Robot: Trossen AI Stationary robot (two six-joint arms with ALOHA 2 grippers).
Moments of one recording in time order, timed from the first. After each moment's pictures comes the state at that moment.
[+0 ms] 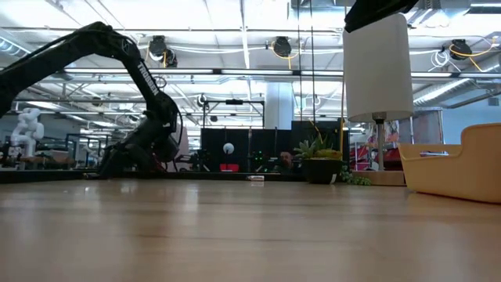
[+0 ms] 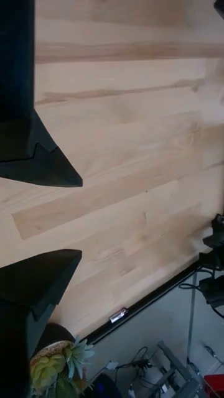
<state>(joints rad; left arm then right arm) 1.12 2.29 1.54 -1.50 -0.16 0.19 0.55 1.39 1.15 -0.74 0.81 0.53</state>
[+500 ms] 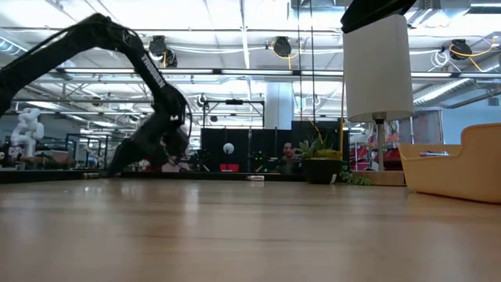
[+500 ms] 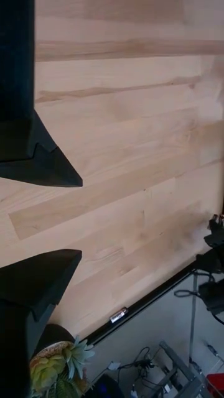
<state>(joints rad) 1.04 2.24 1.53 -1.49 -0.14 0.31 0.53 1.39 1.15 -0.73 0.81 0.53</state>
